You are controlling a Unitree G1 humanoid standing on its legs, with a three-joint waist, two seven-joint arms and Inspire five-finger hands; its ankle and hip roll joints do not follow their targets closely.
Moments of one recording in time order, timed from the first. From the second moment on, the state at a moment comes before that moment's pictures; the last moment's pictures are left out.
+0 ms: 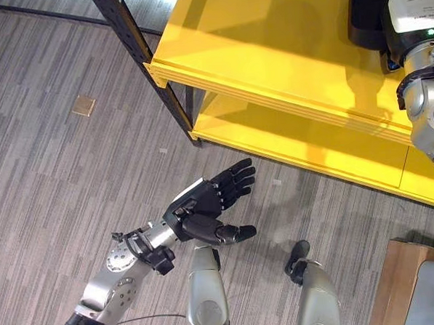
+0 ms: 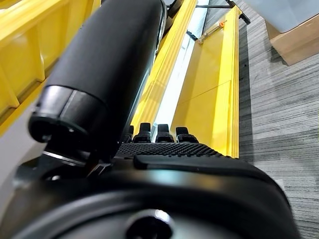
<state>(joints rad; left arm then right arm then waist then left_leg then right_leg) -0.06 0.69 -0.25 -0.20 -0.86 0.00 -0.52 -1.19 -0.94 0.69 0.64 -0.65 0.26 -0.21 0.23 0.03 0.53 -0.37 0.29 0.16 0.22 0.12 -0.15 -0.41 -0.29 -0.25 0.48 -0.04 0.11</state>
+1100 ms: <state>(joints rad) -0.56 0.48 -0.49 0.25 -0.72 0.02 -0.26 -1.40 -0.64 0.85 0.98 -0.57 0.32 -0.34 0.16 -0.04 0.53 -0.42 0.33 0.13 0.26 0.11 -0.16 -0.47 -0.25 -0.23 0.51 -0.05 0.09</state>
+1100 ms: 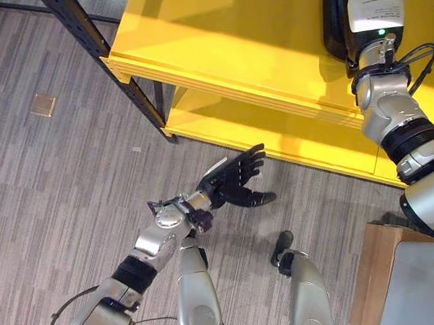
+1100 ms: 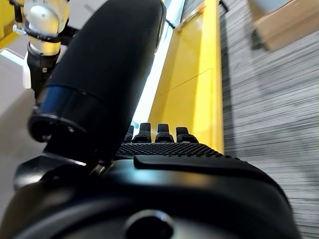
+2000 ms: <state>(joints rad) -0.62 0.41 -0.52 0.34 -0.70 0.01 -0.20 -1.39 -0.62 0.82 0.94 -0.58 0.36 -0.44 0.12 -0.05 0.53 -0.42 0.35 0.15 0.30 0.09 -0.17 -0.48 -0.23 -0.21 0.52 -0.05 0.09</state>
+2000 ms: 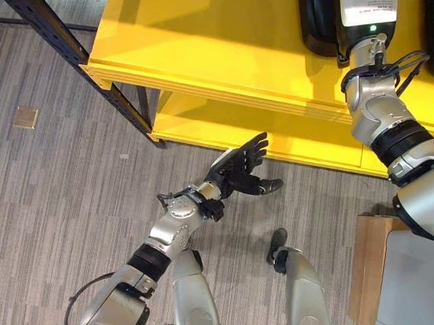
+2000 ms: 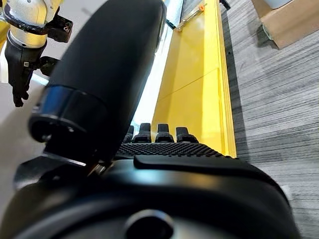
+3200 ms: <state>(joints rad) -0.51 0.42 -0.48 0.27 -0.60 0.00 -0.11 -0.85 -0.73 0.45 0.16 -0.57 0.00 -0.60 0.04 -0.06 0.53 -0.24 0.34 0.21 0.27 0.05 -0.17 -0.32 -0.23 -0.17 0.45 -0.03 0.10</state>
